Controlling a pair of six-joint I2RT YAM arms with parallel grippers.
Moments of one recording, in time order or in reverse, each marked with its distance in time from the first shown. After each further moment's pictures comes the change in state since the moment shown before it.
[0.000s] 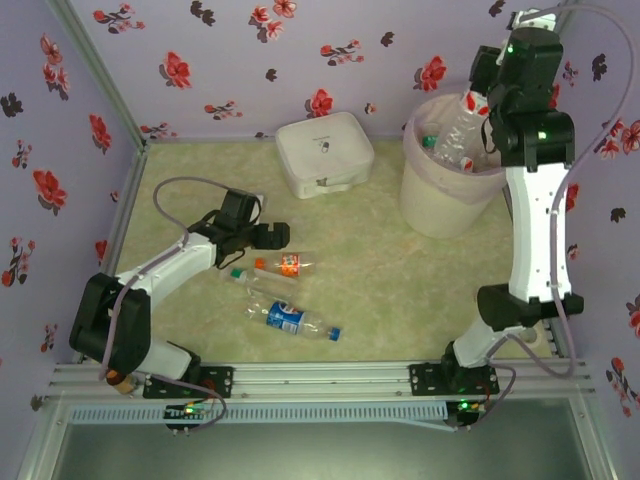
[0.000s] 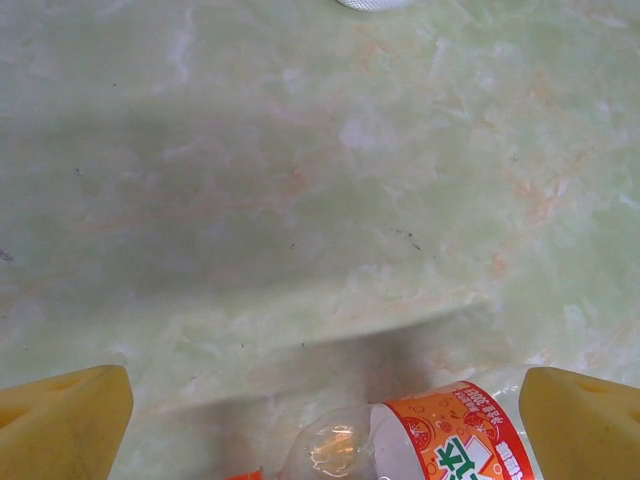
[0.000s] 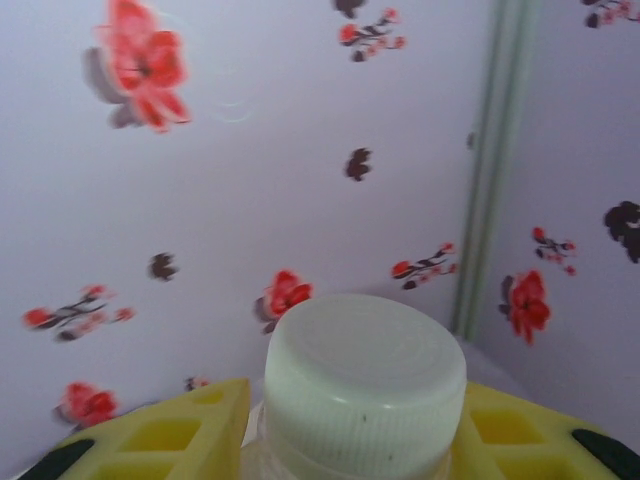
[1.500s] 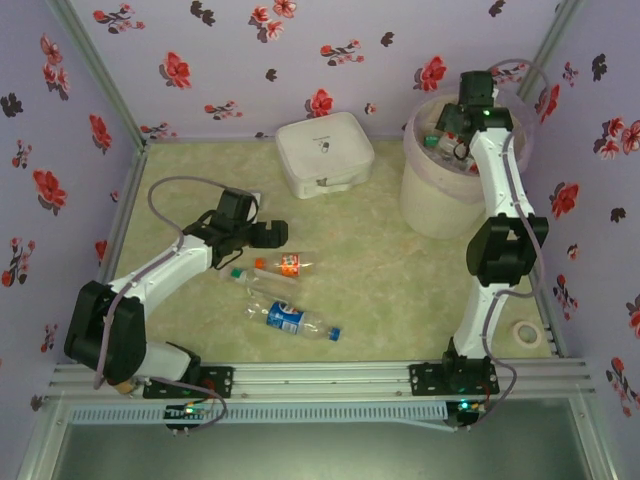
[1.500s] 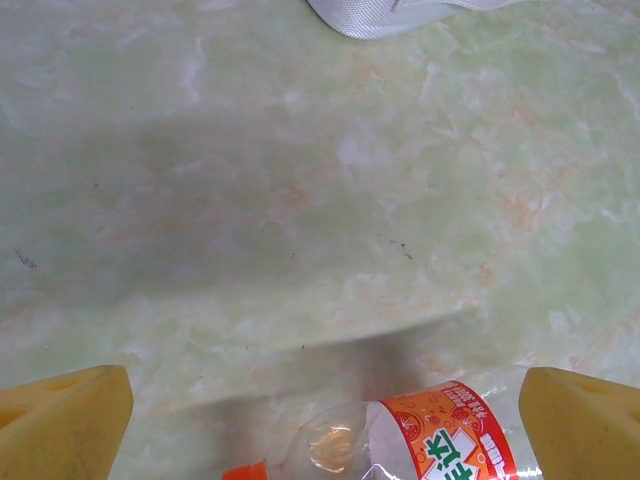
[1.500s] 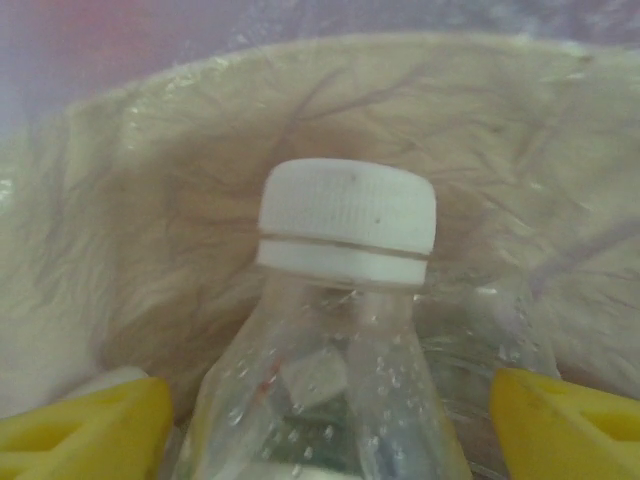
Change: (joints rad) left arm 0.002 -0.042 -0.001 -0.010 -0.011 0.000; right arm -0.107 0.326 -0.222 -0.038 -0.082 0.186
